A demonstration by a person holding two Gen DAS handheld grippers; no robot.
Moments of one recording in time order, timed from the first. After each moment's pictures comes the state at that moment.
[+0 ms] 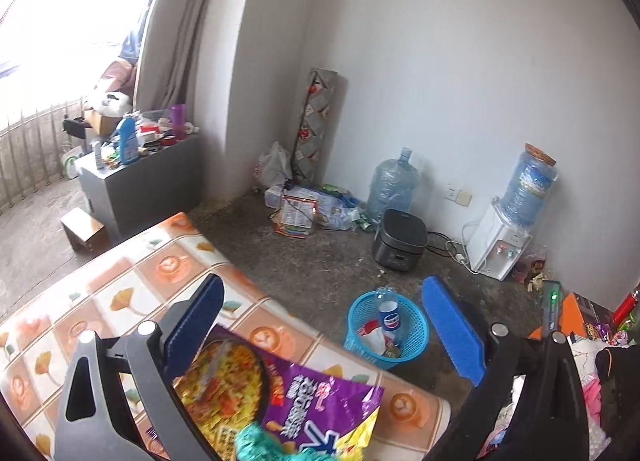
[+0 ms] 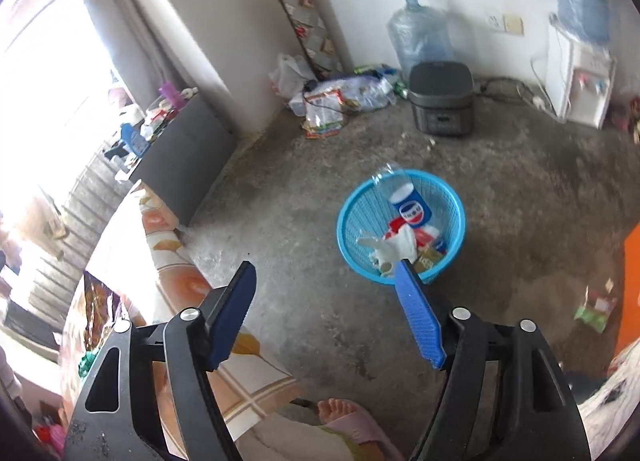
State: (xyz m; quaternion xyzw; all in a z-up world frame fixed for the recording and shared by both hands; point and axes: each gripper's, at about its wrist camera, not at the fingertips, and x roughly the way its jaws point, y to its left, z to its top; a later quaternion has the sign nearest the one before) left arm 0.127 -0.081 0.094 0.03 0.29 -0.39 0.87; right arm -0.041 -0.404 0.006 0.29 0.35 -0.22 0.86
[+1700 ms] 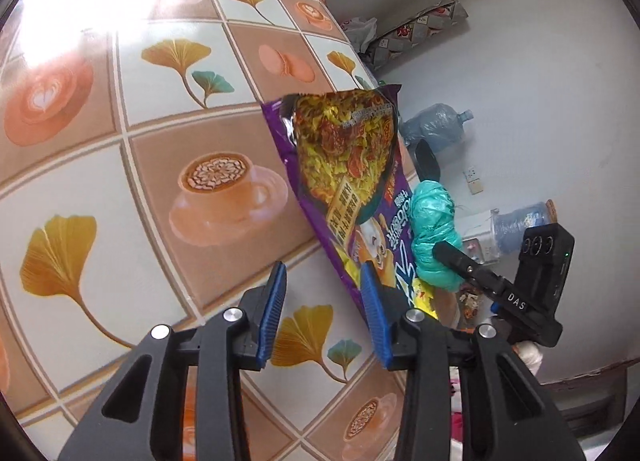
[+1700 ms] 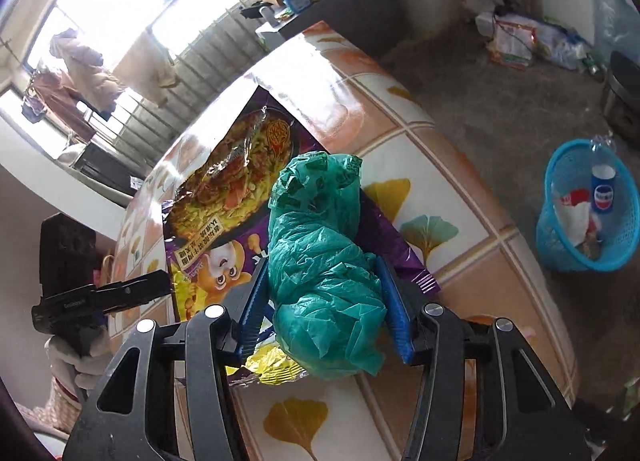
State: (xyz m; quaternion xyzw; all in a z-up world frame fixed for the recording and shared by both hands) left arm 0.144 0.056 -0.084 -0.20 0.58 -0.32 0.72; right arm 0.058 -0.243 -0.027 0.25 0.48 0.09 0.84
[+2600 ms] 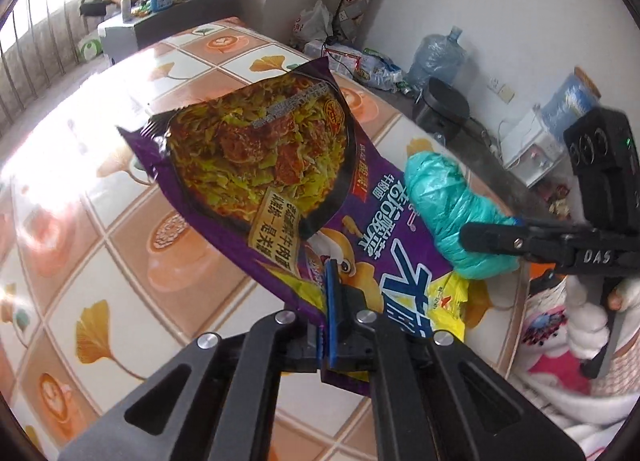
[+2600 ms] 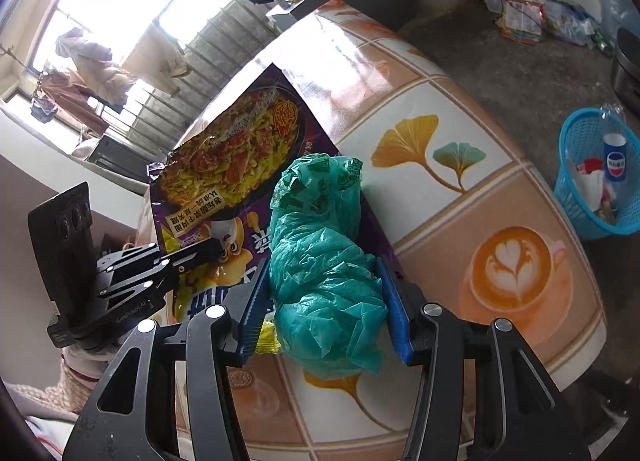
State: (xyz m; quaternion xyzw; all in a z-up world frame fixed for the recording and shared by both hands) left arm 0.091 -0.008 -0.049 0.12 0.50 -0.33 0.80; right arm 0.025 -0.226 -0.021 0.26 0.50 0.11 0.82
